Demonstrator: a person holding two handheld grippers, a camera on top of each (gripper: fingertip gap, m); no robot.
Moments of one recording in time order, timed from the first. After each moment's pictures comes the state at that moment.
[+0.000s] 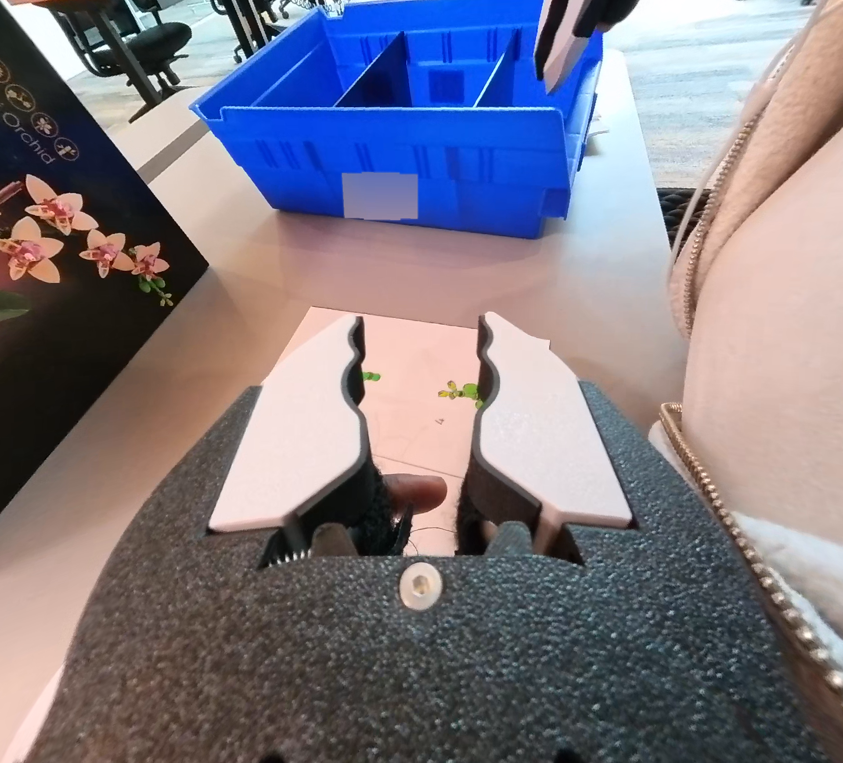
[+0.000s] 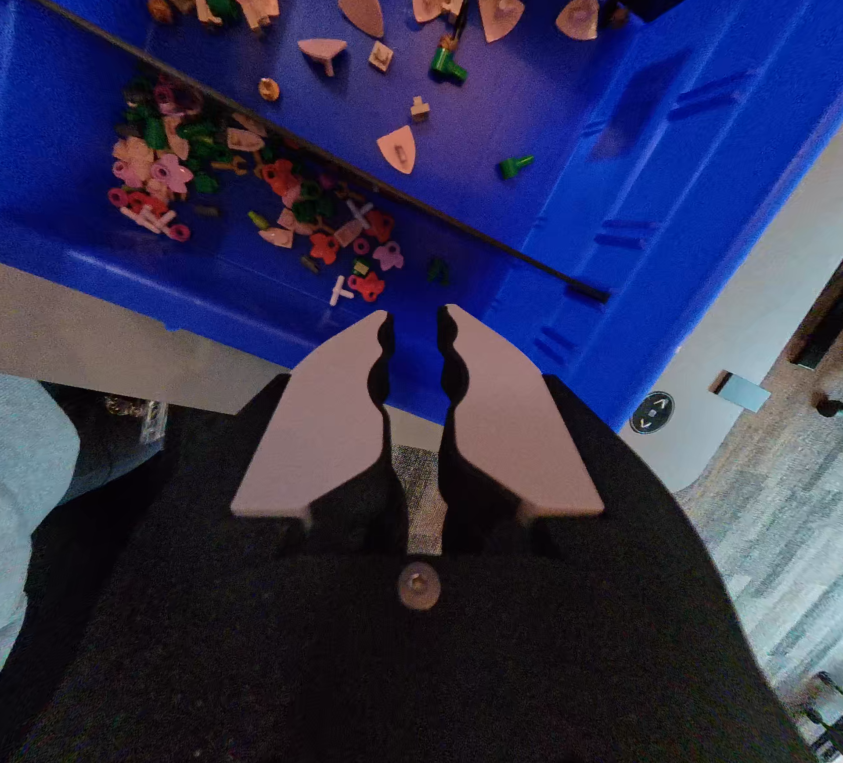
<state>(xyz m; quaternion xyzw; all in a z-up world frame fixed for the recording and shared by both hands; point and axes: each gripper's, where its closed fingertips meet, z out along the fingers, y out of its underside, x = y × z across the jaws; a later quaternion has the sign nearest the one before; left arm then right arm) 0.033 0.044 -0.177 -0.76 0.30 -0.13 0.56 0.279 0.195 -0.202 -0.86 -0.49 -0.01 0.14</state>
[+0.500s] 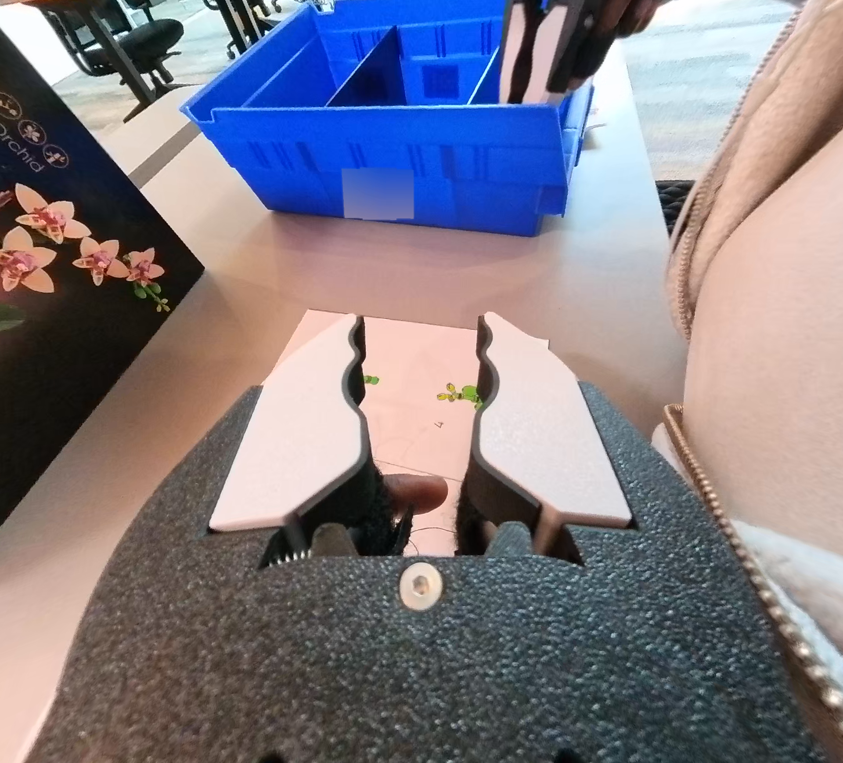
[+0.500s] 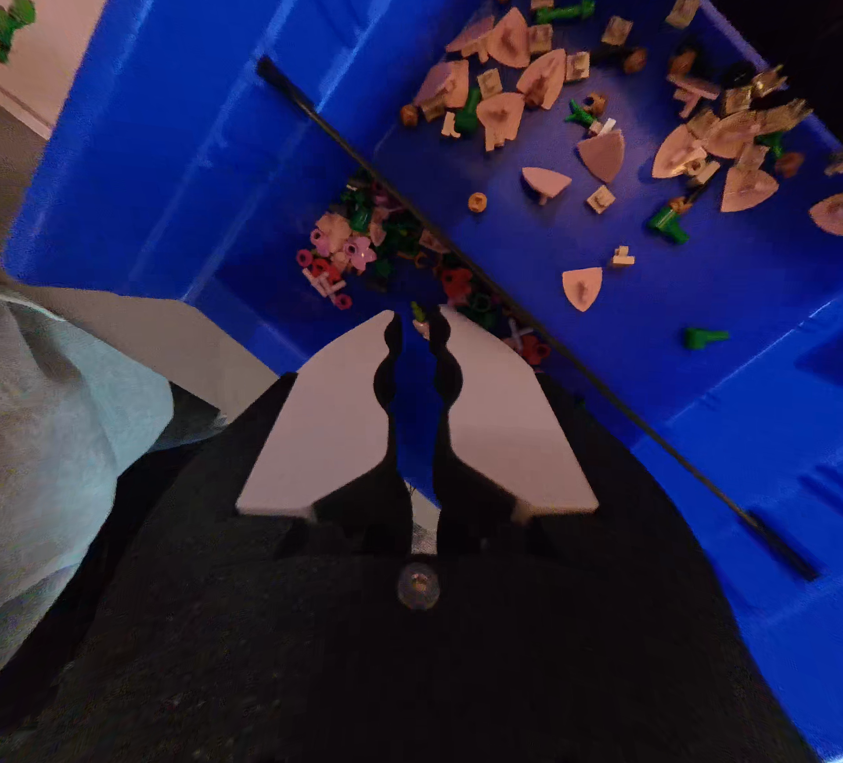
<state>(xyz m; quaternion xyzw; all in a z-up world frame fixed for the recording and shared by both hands) 0.036 0.045 -0.177 -0.77 0.31 -0.12 0.55 0.210 0.158 -0.231 -0.80 -0.59 0.11 0.09</state>
